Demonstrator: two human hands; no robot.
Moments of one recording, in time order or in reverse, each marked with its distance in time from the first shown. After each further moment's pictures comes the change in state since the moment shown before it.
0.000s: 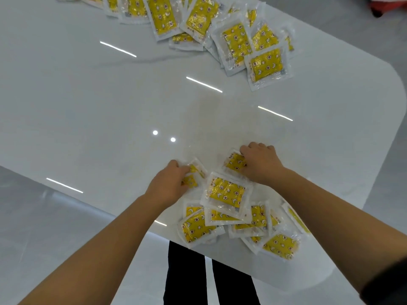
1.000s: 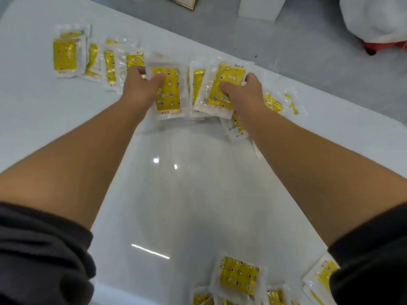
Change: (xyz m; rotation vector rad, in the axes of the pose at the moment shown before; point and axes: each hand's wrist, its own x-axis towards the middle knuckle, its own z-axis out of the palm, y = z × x) left_hand 0.227 0.009 -0.272 -0.824 0.609 -0.220; right_hand 0.200 -0.017 -0.212 1.526 0.456 0.369
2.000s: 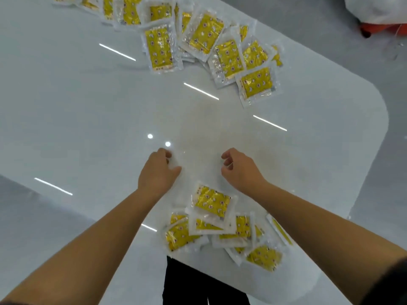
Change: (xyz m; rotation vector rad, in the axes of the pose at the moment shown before) left_hand -0.275 -0.179 0.028 0.509 -0.236 -0.054; right_hand -0.183 0.203 -0.115 -0.871 -0.387 -0.140
